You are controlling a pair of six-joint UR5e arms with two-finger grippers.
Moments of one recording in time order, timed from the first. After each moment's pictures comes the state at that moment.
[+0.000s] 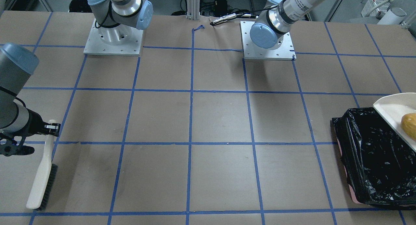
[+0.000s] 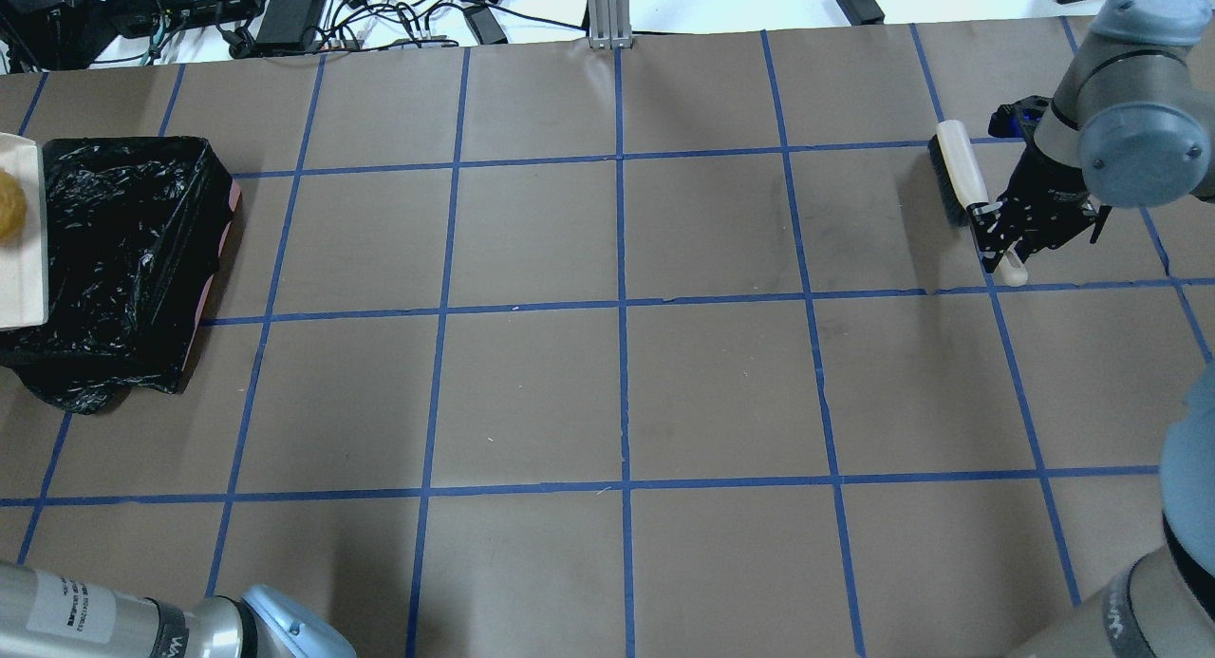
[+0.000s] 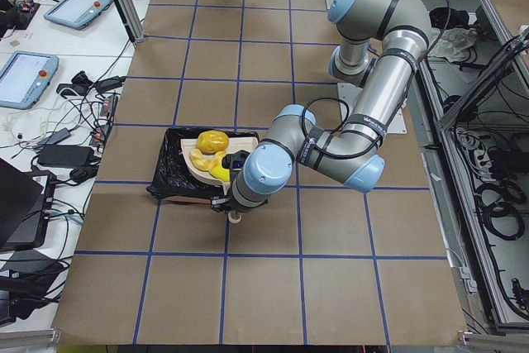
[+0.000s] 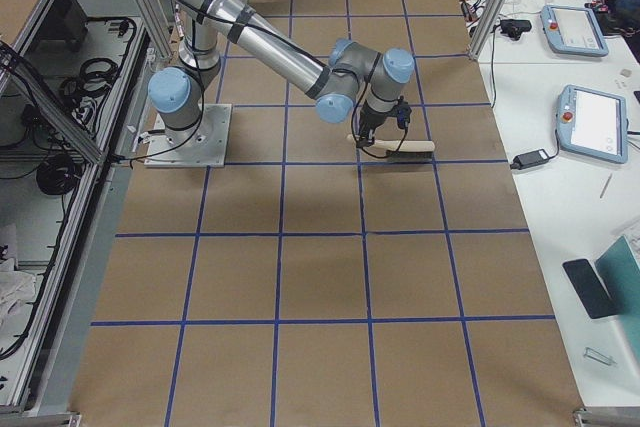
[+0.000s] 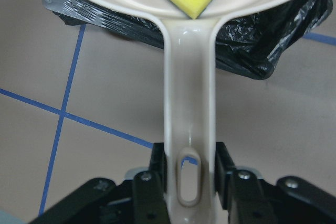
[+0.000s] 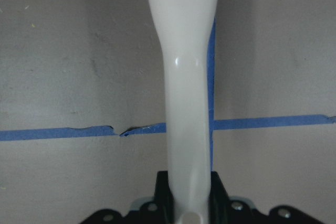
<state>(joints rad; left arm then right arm) -0.51 -2.05 -1.19 -1.38 1.31 2.46 1.21 -1.19 1.72 -1.93 -1.66 -0.31</state>
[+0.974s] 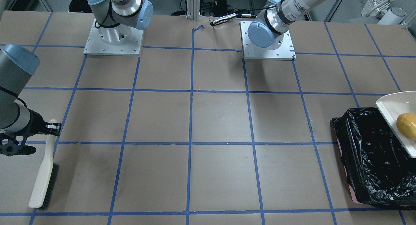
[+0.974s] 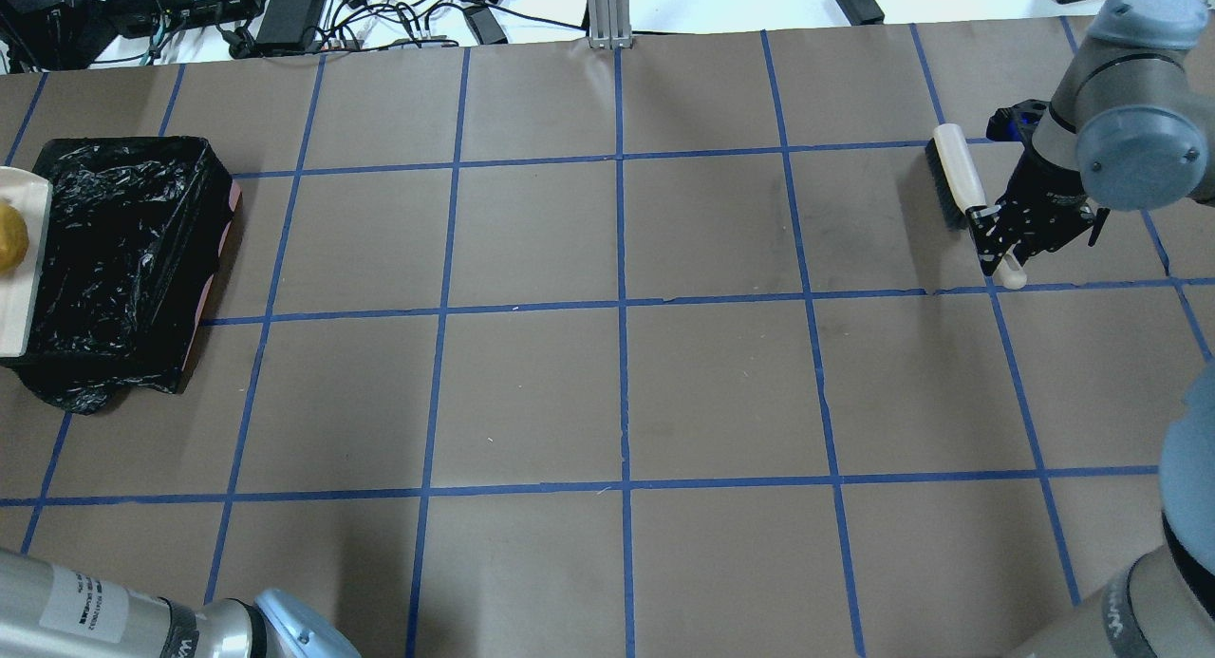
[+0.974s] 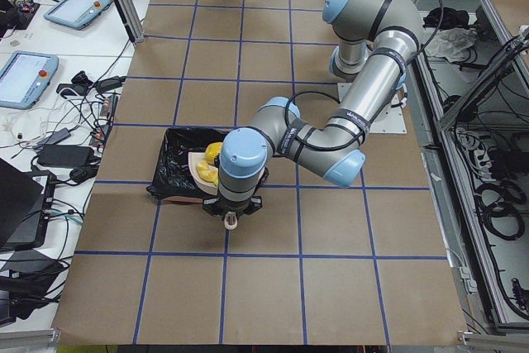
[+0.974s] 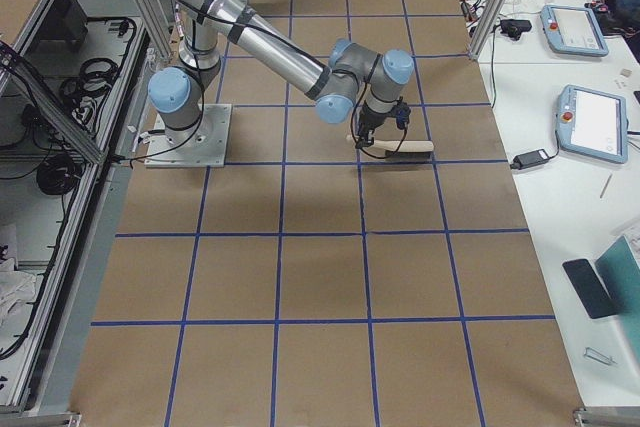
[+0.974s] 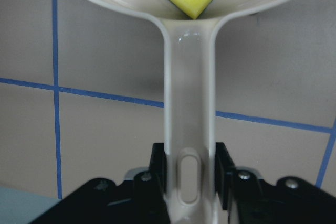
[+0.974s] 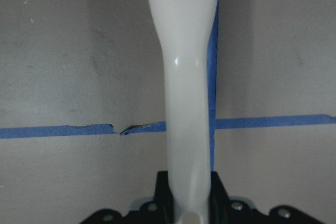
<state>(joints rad) -0.57 -2.08 -1.12 -1.37 1.51 2.47 1.21 -1.19 1.73 -1.93 -1.66 -0.32</state>
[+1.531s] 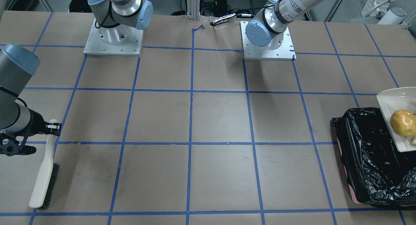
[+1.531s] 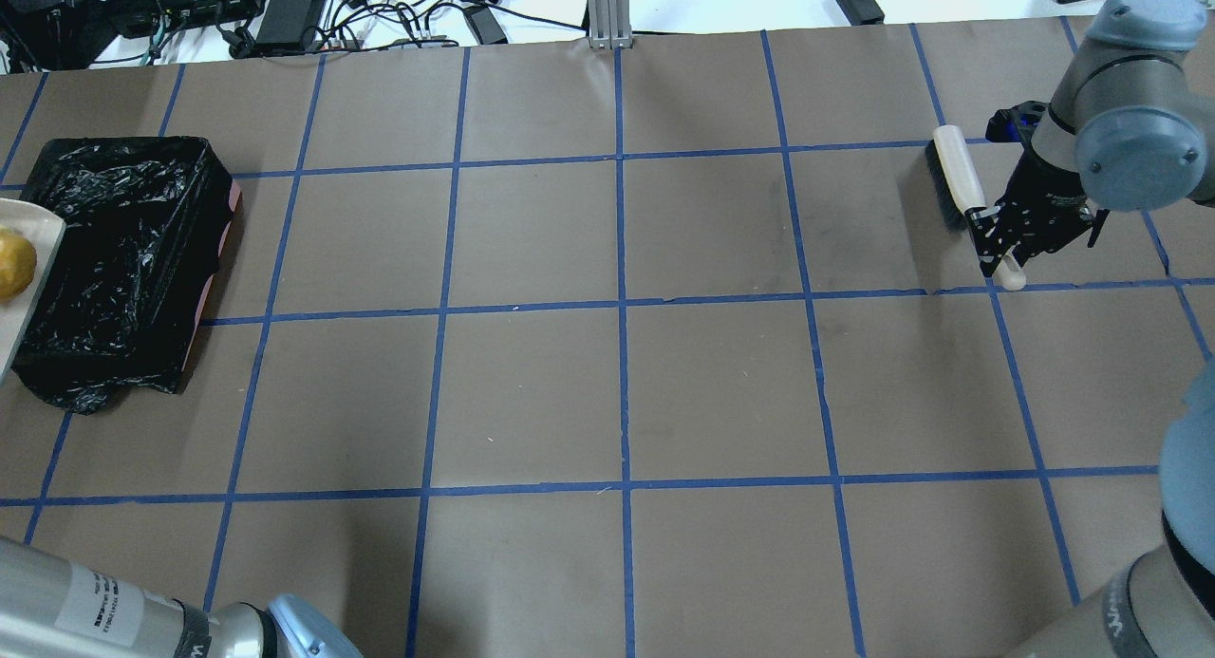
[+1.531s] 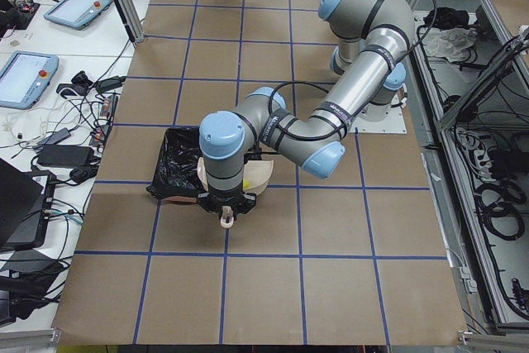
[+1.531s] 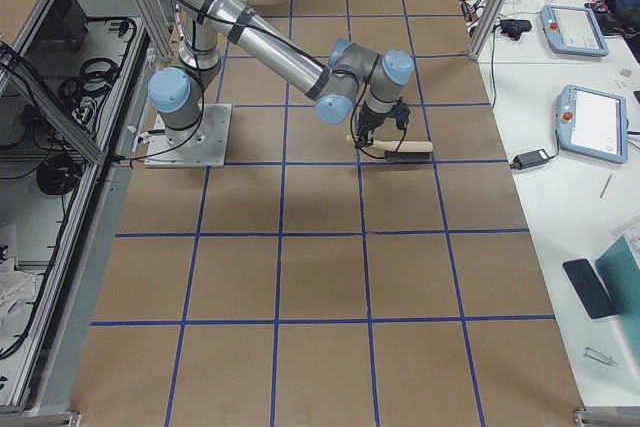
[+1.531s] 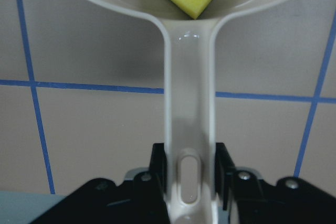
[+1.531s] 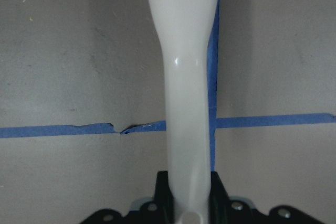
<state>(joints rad) -0.63 -2.09 -1.11 -1.35 1.66 2.54 1.21 -1.19 1.73 -1.93 -1.66 -0.32</state>
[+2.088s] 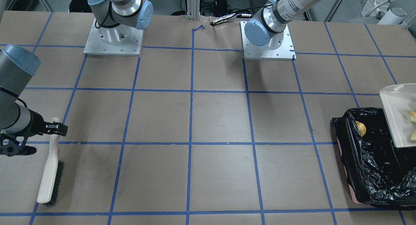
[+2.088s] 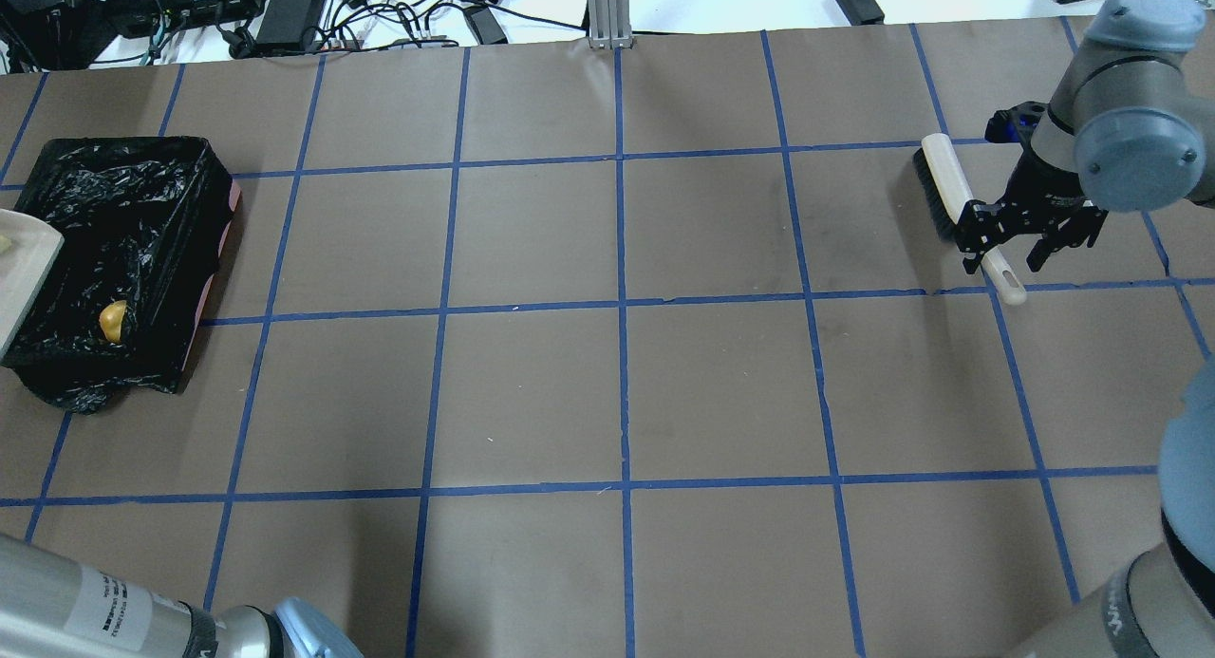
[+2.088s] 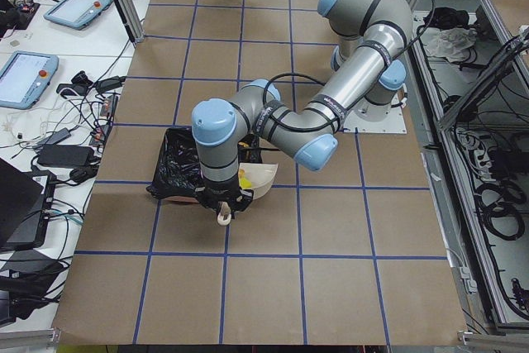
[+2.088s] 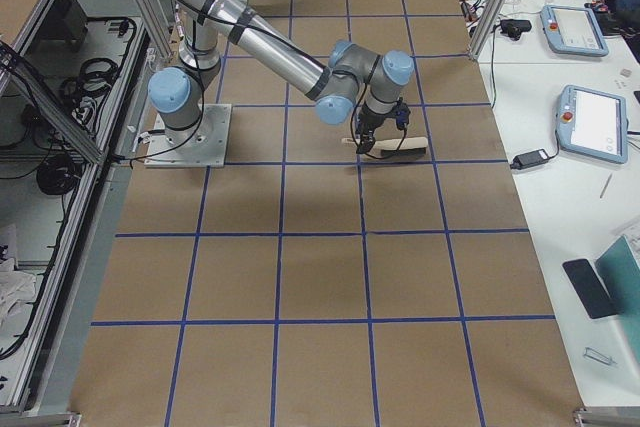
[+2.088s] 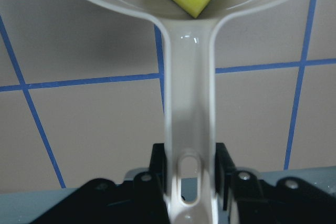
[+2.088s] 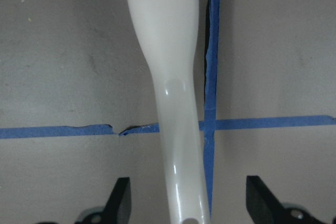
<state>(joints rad) -0.67 -2.08 -1.10 -1.33 1.74 2.58 1.21 -1.19 1.73 -1.94 -1.66 -0.32</state>
